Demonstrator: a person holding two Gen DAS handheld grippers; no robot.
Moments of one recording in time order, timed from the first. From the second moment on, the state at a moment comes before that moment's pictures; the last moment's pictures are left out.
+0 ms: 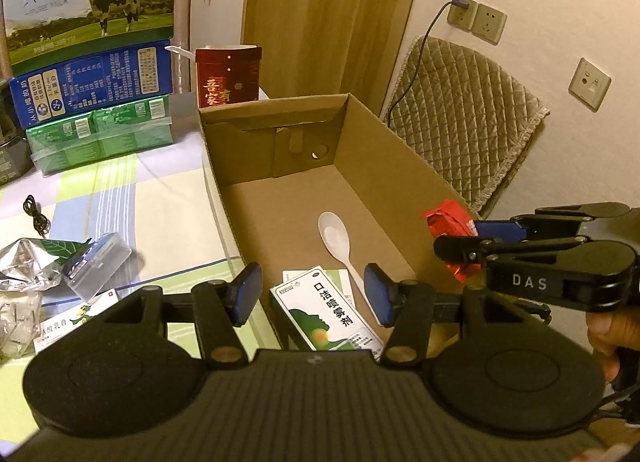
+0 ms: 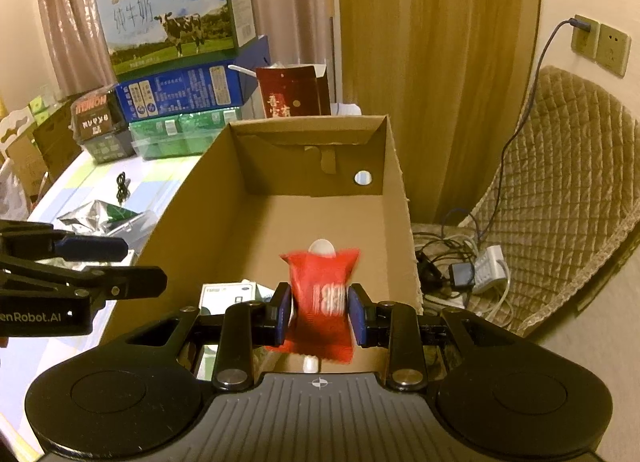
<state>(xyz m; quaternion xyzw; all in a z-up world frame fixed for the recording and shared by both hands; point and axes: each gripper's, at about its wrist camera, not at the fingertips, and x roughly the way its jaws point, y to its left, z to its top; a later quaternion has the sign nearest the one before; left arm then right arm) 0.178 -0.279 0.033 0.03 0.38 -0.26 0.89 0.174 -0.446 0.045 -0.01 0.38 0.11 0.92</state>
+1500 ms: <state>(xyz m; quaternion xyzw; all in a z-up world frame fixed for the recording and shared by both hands) 0.125 -0.194 0.064 0.03 0.35 -0.23 0.91 0.111 -0.392 0.074 -0.03 0.36 0.14 0.92</state>
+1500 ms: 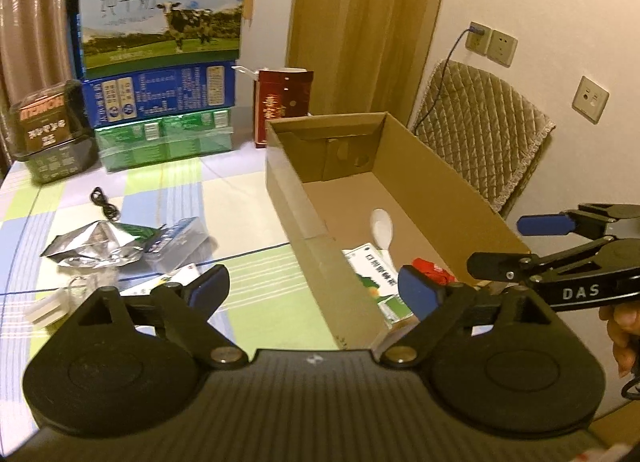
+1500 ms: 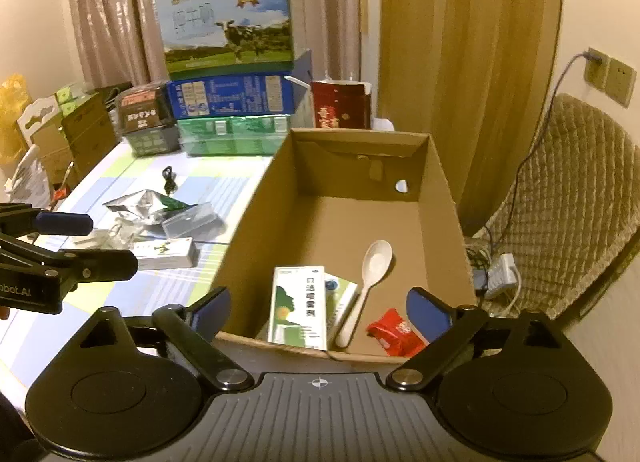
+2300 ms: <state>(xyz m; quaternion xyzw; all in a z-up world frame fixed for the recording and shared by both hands) 0.100 -0.065 0.062 0.07 0.34 -0.13 0.93 0.097 -0.335 0.081 -0.05 0.35 0.18 0.92</state>
